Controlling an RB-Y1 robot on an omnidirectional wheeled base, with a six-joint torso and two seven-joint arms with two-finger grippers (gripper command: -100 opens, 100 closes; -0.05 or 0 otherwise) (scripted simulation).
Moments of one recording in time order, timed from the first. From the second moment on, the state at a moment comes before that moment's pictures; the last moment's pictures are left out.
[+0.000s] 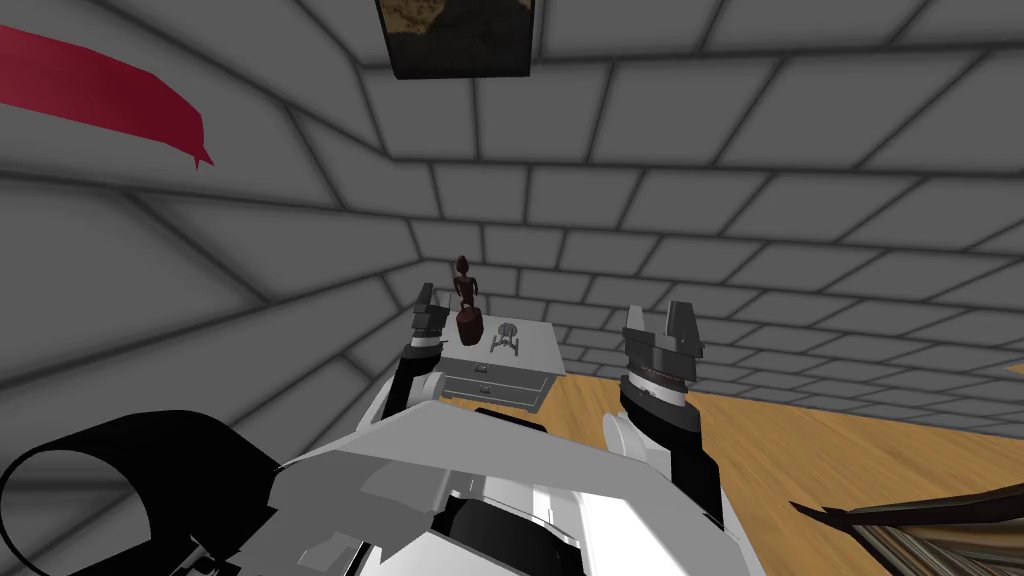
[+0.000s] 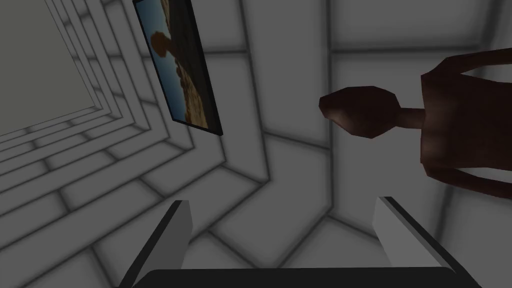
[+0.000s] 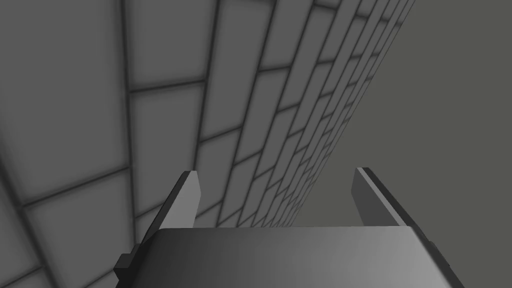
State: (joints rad) left arm 0.48 -0.05 0.07 -2.21 -0.07 -0.57 0.07; right arm 0.49 -0.01 0.03 -2.37 0.02 -0.56 0.09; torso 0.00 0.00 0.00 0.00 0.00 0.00
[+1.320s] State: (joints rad) left arm 0.34 0.26 0.01 -2.04 -0.09 -0.35 0.07; right arm 0.49 -0.01 0.03 -2.37 0.02 -0.56 0.09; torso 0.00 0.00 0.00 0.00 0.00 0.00
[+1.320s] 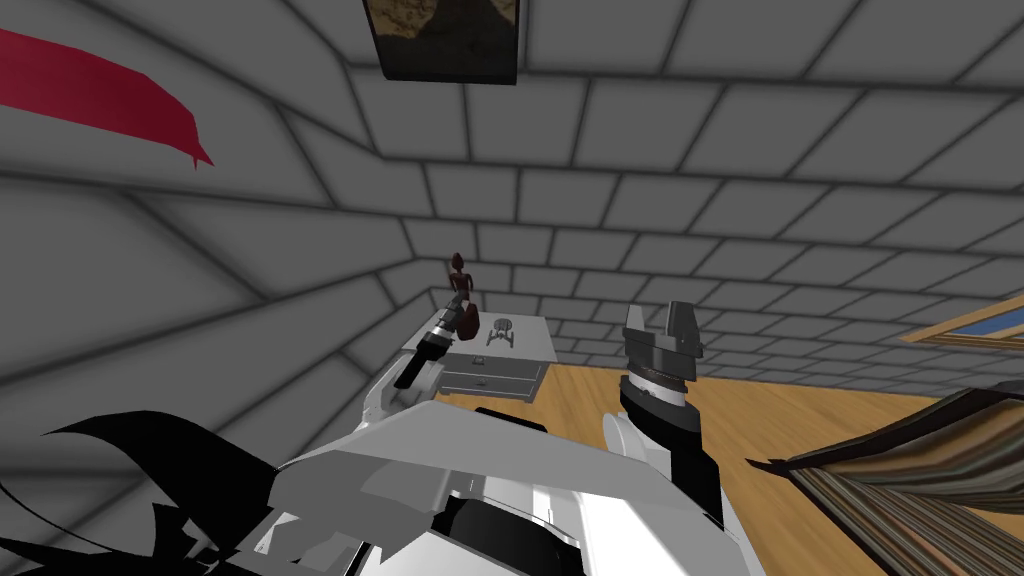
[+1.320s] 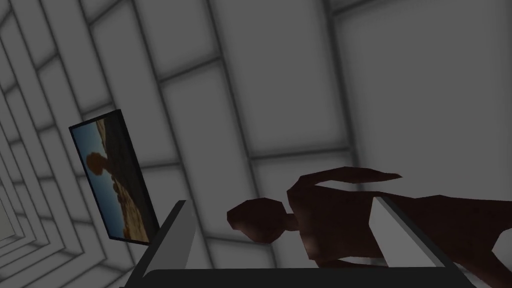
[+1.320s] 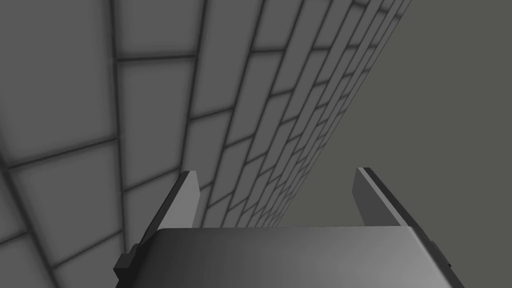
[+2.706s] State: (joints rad) left arm 0.13 0.27 -0.07 -1.77 -0.11 0.02 0.07; right arm 0.49 -0.01 0.03 -2.37 0.02 -0.56 0.09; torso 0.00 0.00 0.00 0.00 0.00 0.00
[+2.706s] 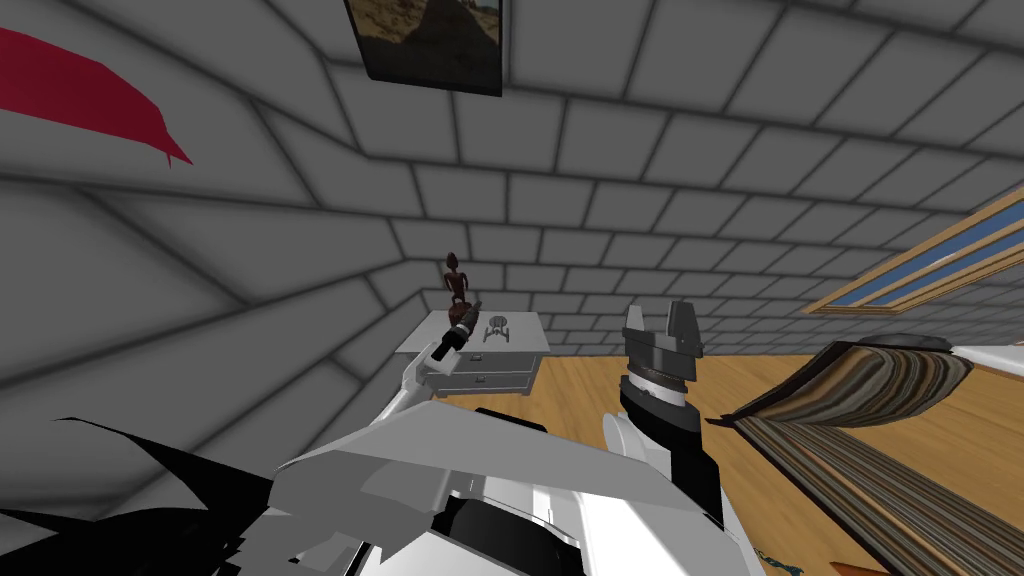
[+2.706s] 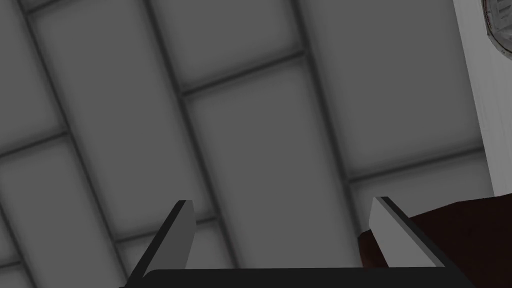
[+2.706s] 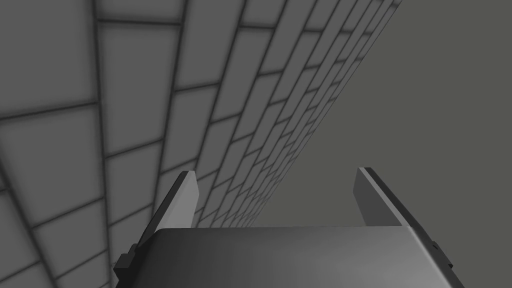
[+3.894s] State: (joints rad) left arm -0.01 0.17 -0.12 -1.55 -0.09 0.33 0.08; right arm 0.49 -0.01 0.03 -2.37 0.02 -0.56 0.09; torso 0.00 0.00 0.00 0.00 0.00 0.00
